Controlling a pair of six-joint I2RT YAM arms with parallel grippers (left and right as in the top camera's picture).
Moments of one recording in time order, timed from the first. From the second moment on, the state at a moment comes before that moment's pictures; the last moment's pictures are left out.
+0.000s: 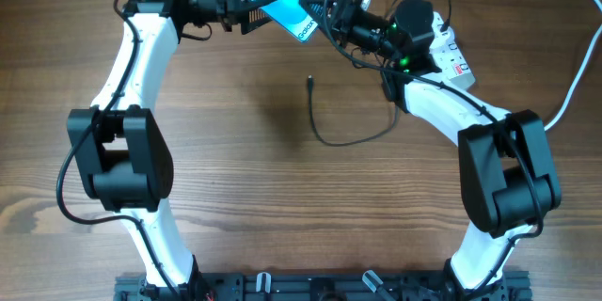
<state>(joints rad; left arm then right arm) -0.03 2.08 1.76 -0.44 1.49 -0.50 0.31 1.95 1.19 0.88 -0.80 1.35</state>
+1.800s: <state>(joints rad) -0.16 2.09 1.75 -0.85 1.46 -0.24 0.15 1.93 1.20 0.33 -1.50 0.56</state>
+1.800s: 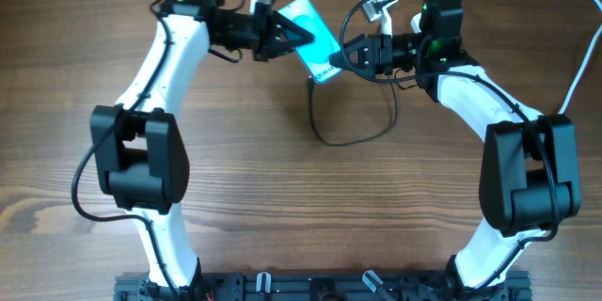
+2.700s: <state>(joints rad) -0.20 2.08 1.75 -0.85 1.39 -0.16 0.12 1.93 1.20 0.36 -1.55 0.66</state>
